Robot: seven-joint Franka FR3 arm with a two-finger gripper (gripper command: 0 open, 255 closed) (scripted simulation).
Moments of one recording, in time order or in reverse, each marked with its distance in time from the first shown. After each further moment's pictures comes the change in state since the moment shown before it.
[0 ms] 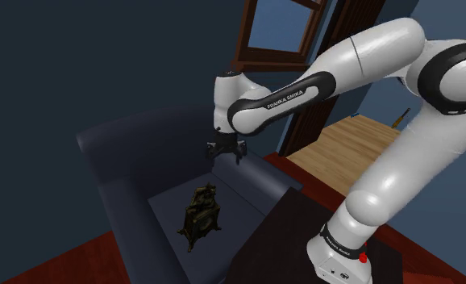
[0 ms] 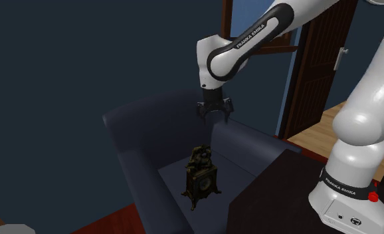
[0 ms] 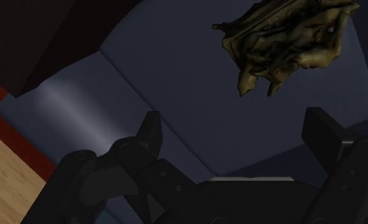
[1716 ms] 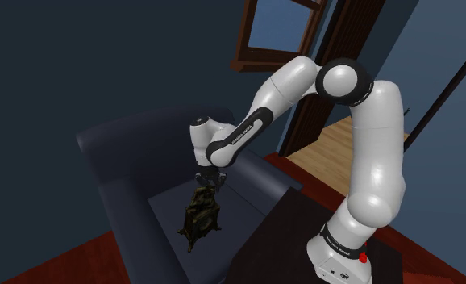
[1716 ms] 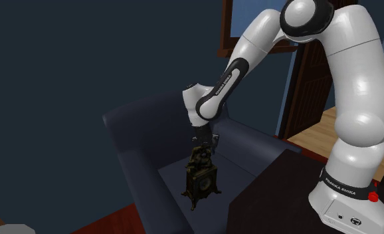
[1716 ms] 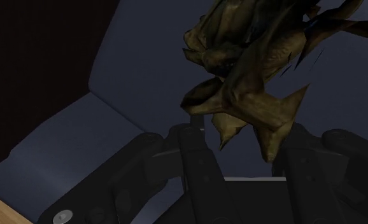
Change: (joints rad) arm 0.063 0.588 -0.120 0.237 -0.335 0.130 0.519
